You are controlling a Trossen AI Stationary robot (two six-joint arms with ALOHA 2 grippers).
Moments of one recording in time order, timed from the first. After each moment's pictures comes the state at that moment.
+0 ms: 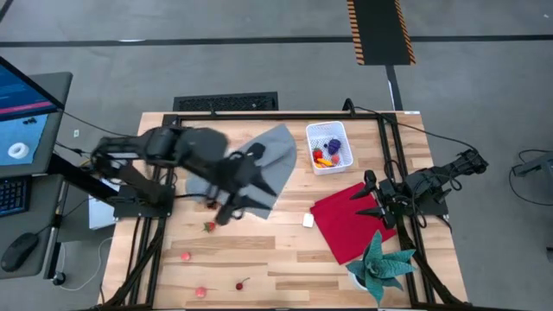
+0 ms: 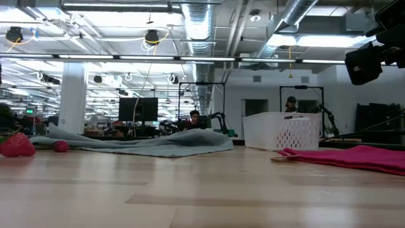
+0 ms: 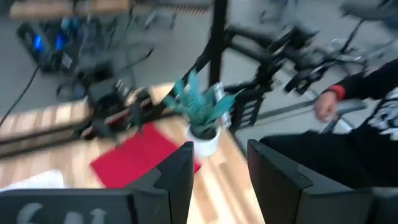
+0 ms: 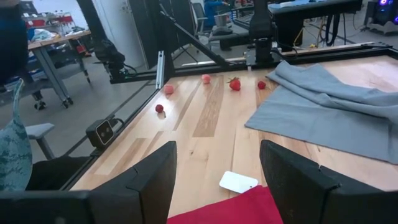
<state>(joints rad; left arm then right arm) -0.22 1.60 2.08 -0.86 0.18 0.03 0.43 0.01 0.08 -0.23 0.16 0.16</state>
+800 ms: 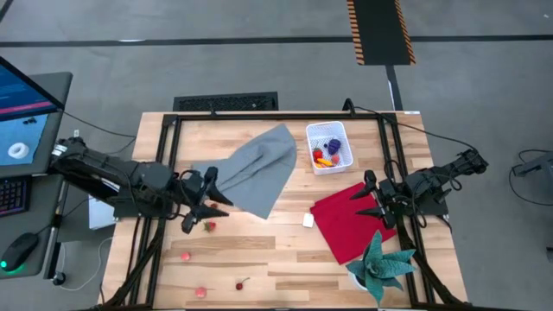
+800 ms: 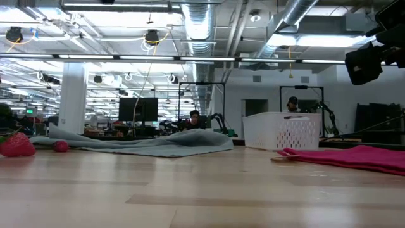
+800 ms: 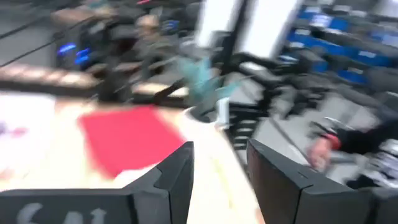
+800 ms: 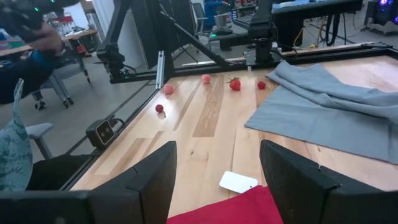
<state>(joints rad) -0.33 0.82 0.69 0.03 -0.03 -0.27 0.43 0.01 0.08 -0.23 0.16 0.16</state>
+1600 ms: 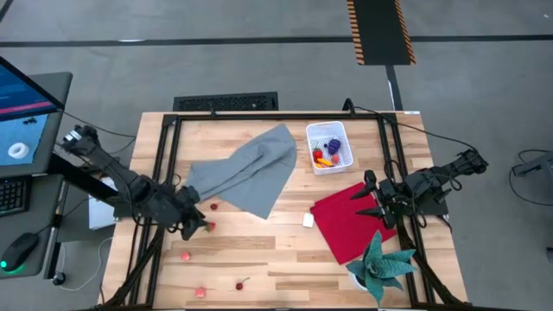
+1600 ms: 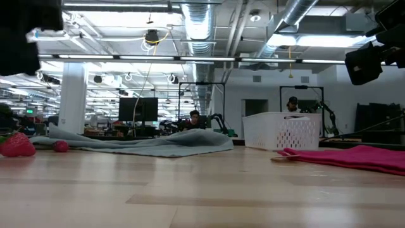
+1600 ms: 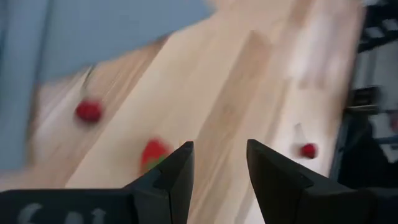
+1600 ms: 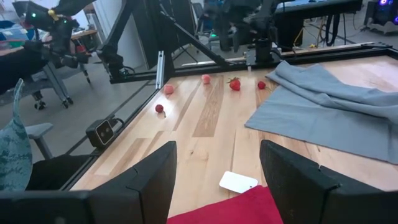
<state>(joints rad) -0.65 0.77 0.55 -0.67 -0.30 -1.19 0.43 0.01 0.08 -0.23 0.16 0.16</state>
